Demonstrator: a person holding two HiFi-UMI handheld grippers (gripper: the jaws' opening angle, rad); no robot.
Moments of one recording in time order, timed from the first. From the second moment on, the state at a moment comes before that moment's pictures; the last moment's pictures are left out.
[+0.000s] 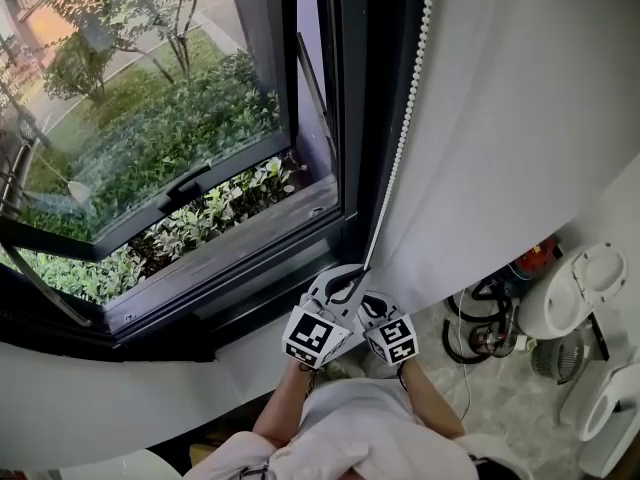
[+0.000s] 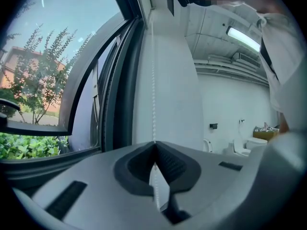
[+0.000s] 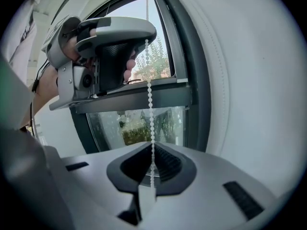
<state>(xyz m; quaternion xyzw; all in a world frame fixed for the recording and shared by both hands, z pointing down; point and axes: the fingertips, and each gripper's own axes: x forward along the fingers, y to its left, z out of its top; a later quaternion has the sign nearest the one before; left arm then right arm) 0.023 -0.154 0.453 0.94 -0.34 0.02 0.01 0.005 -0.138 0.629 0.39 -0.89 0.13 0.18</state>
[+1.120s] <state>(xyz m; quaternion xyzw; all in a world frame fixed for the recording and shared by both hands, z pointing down) 0.010 -0.131 0.546 0.93 -0.36 0.09 0.07 0.000 -0.105 0.630 0.37 -0.90 0.11 0.22</state>
